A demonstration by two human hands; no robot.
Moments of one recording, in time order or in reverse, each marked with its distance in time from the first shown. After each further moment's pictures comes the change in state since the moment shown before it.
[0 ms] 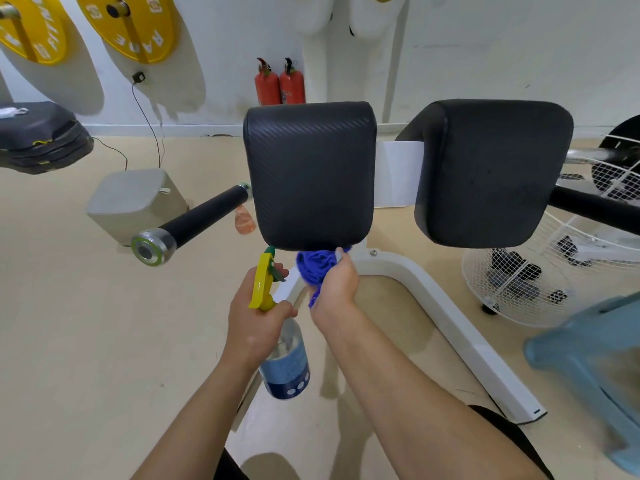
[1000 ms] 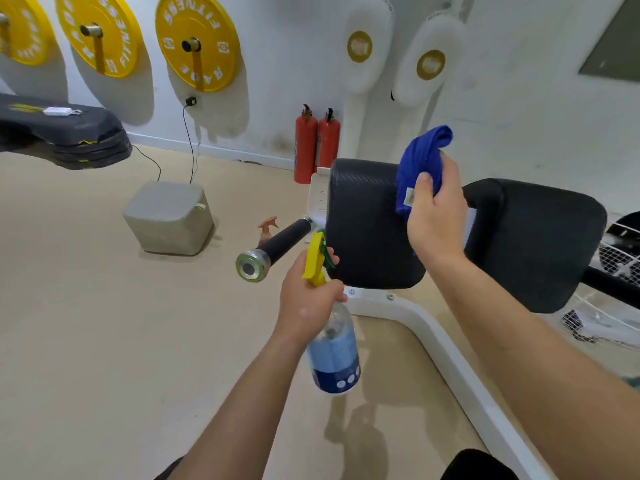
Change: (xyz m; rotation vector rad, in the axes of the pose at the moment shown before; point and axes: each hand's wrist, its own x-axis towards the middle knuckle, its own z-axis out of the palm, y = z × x) left_hand 0.030 0.051 -0.042 -0.346 0.010 -0.039; right_hand -0.052 -0.128 0.072 -0.894 -0.089 -1.173
